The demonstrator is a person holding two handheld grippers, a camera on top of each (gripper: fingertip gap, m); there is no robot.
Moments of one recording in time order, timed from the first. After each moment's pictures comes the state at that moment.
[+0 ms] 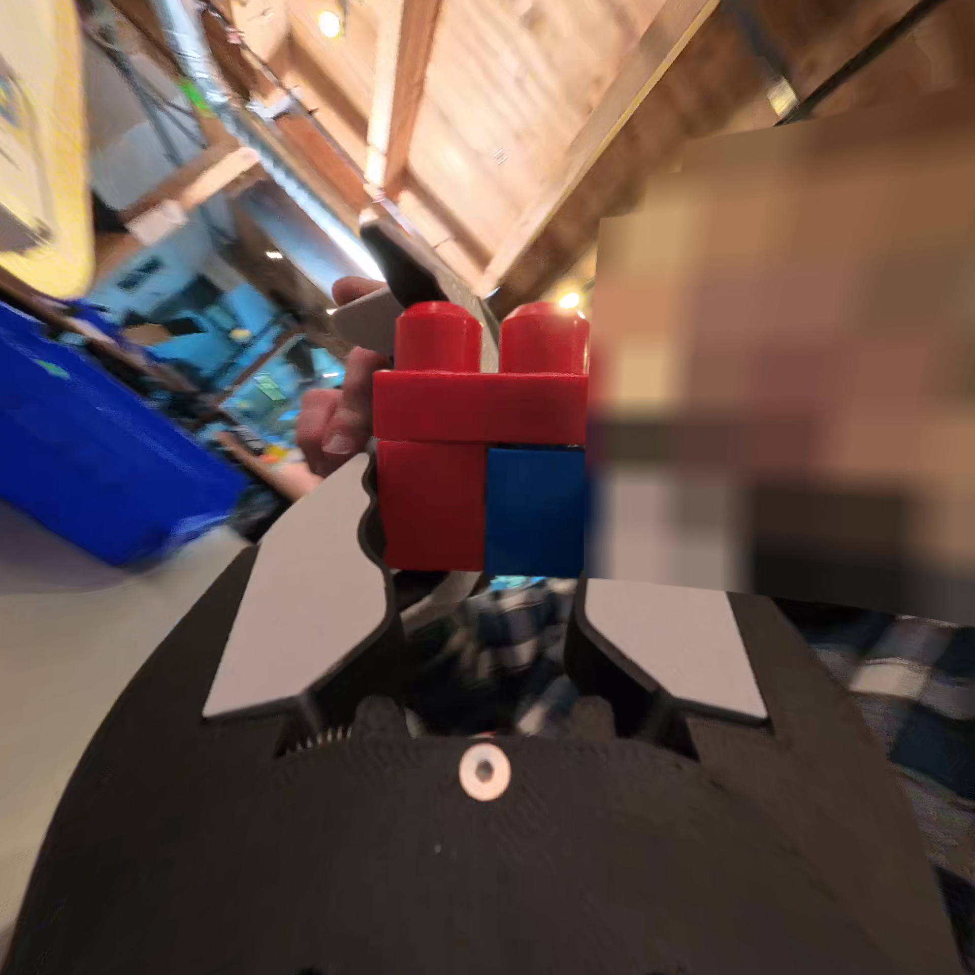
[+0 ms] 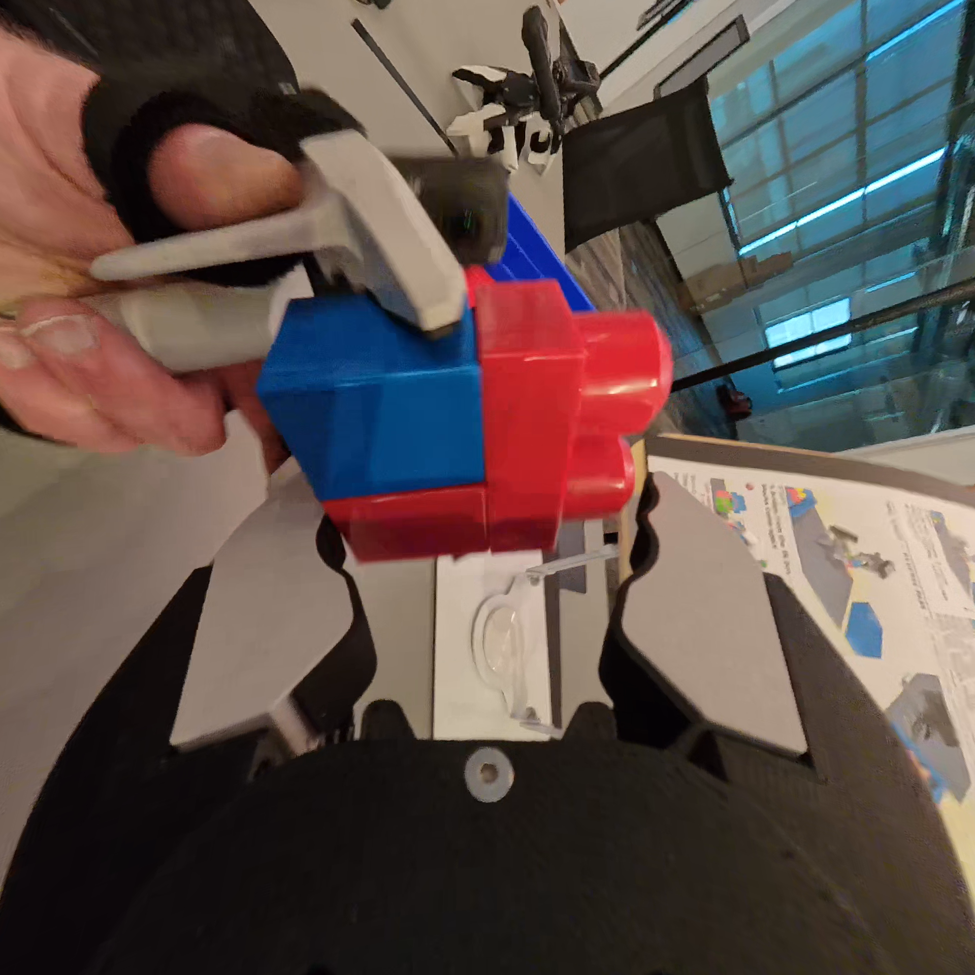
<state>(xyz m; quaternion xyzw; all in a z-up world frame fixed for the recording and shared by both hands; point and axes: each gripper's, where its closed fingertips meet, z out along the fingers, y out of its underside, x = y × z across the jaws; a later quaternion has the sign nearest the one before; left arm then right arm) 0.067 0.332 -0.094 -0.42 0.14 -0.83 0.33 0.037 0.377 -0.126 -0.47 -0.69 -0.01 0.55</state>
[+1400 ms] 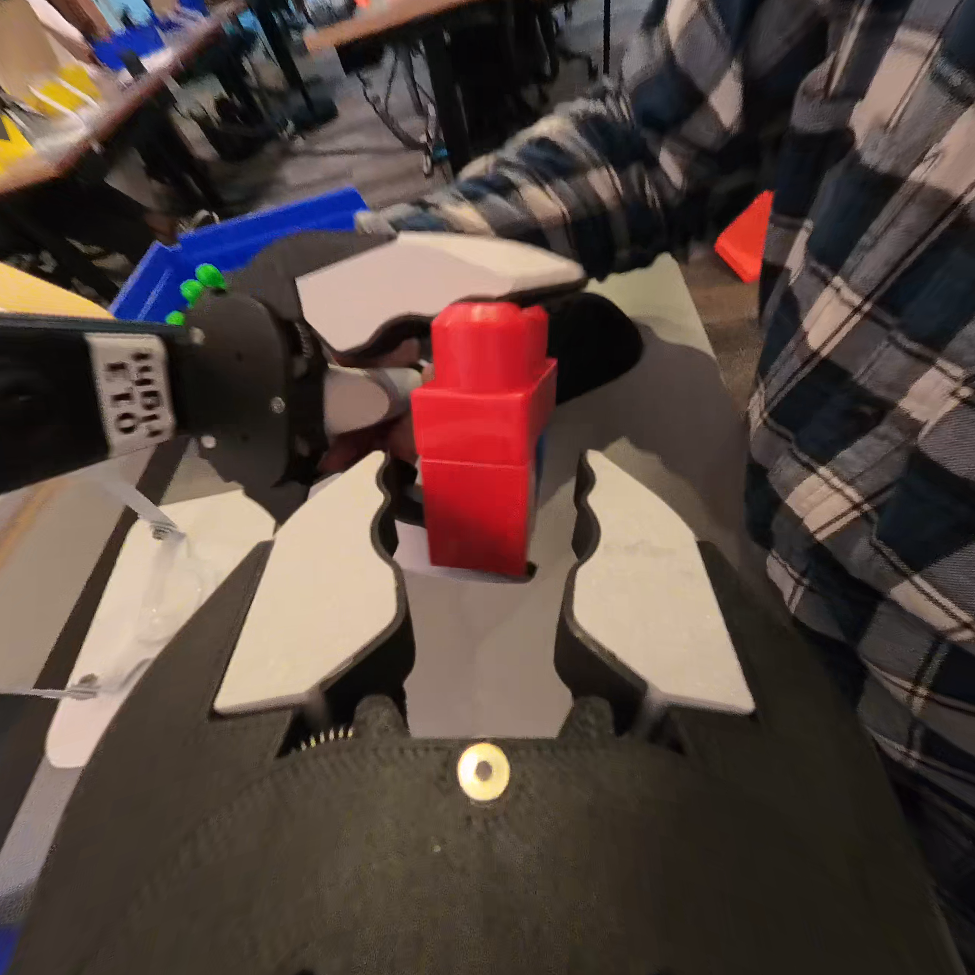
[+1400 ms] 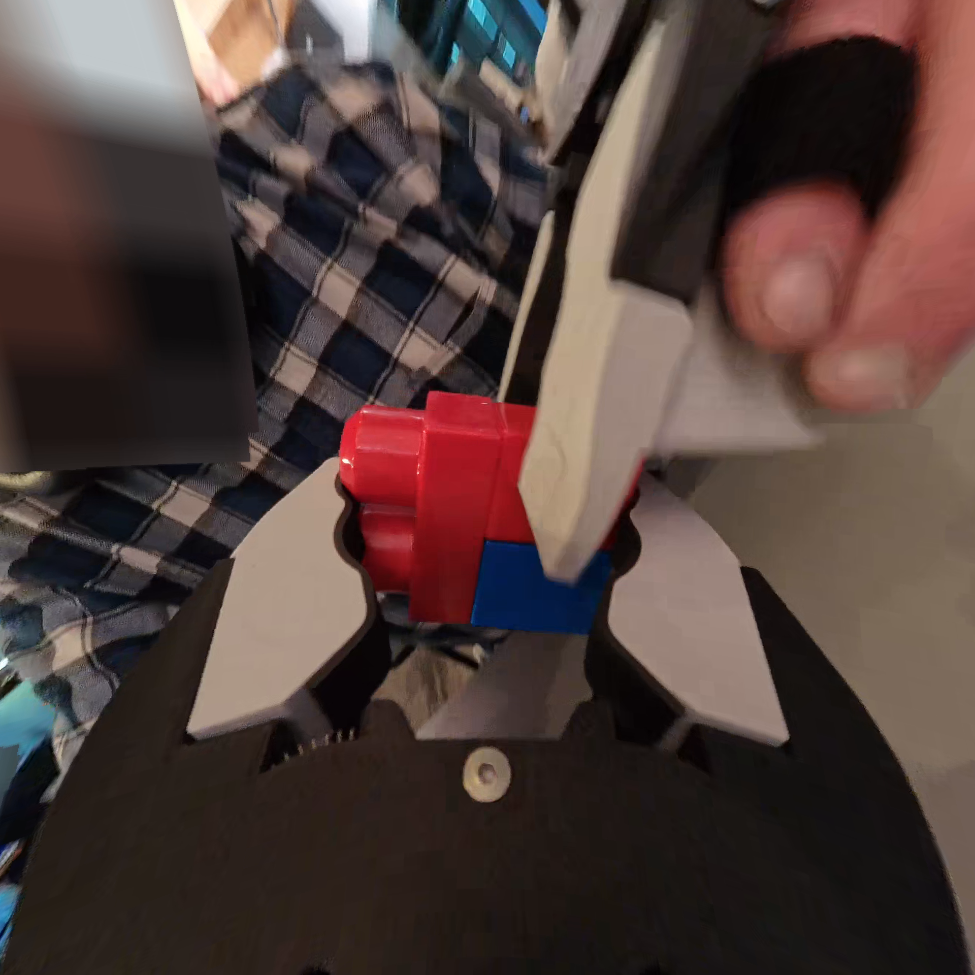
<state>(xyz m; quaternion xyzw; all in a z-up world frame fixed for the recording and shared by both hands) 0.075 0.287 -0.126 -0.51 0.68 -0.34 0.41 0.060 0.253 -0.116 -0.43 -0.59 0.68 -0.12</state>
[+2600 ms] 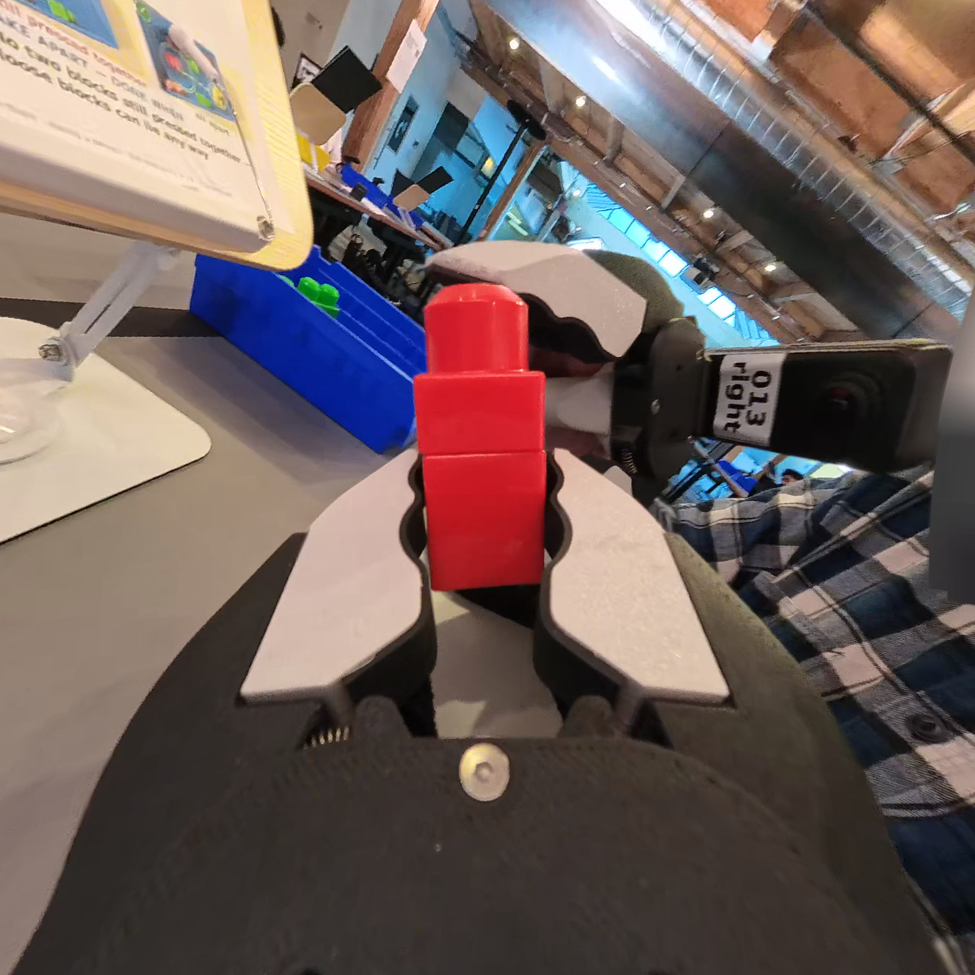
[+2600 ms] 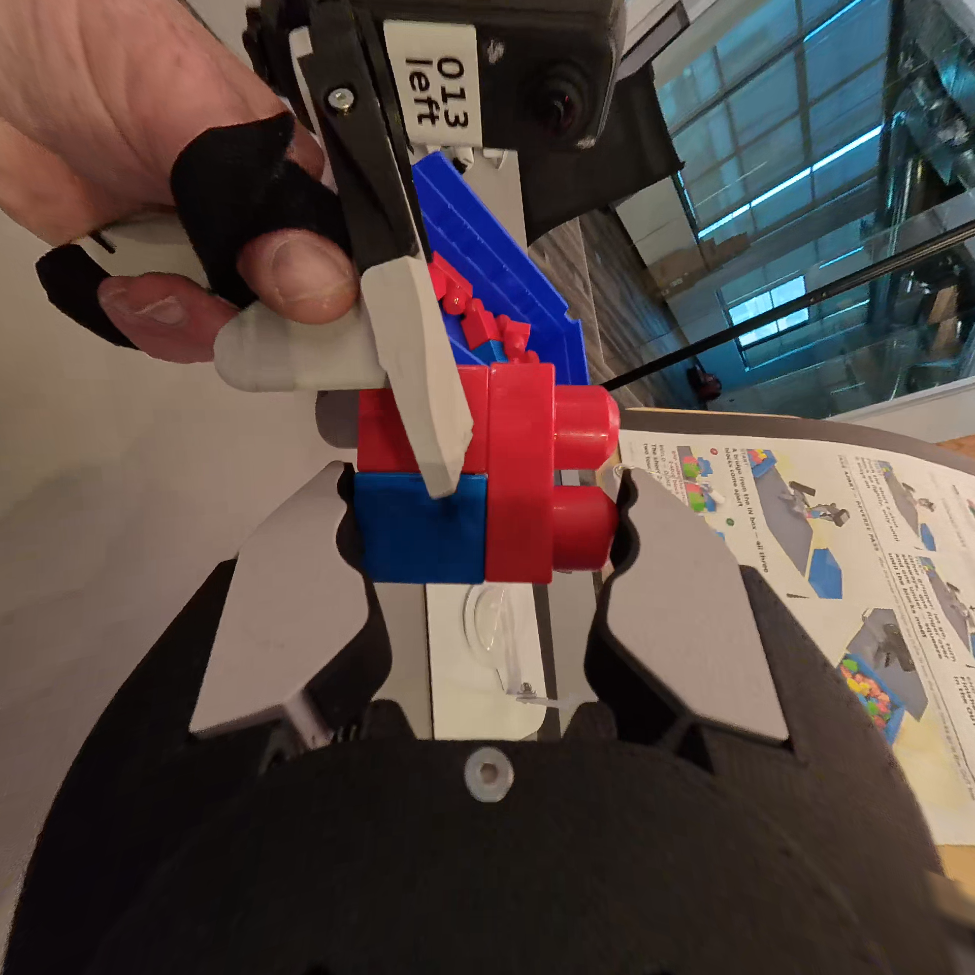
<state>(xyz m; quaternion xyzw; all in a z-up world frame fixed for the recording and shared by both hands) 0.080 0.357 -0.116 -0.64 0.26 -0.61 0.38 0.051 0.378 -0.116 -0.49 -0.66 -0.02 0.57</state>
